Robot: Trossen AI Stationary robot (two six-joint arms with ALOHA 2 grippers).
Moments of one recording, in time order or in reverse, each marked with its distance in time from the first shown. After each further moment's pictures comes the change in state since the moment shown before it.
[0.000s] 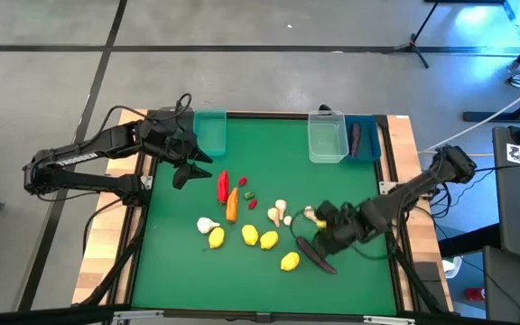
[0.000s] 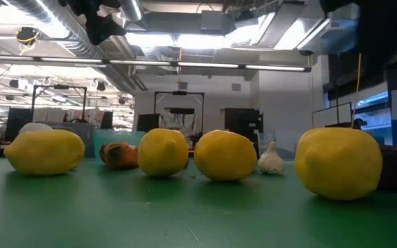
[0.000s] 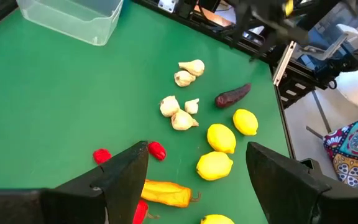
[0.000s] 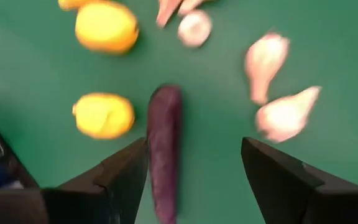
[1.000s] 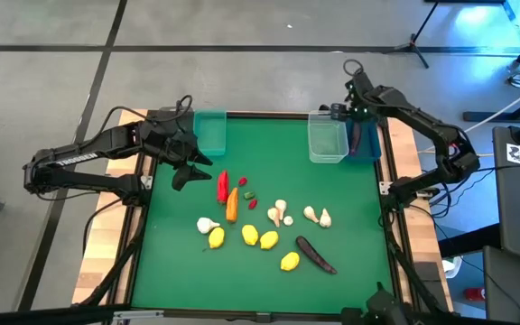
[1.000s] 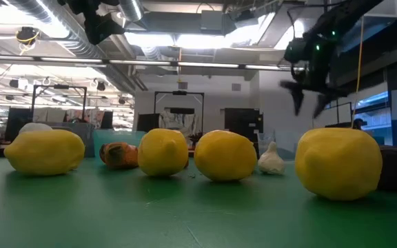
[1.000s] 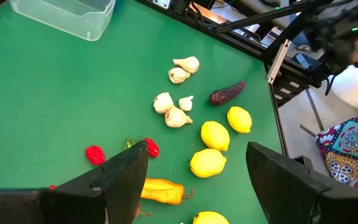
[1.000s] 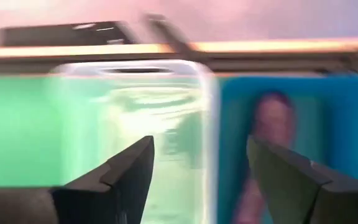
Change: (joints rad) left arm -0.017 0.000 0.000 -0.005 0.007 -0.022; right arm -1.528 -0.071 -0.056 0.144 -0.150 -0.747
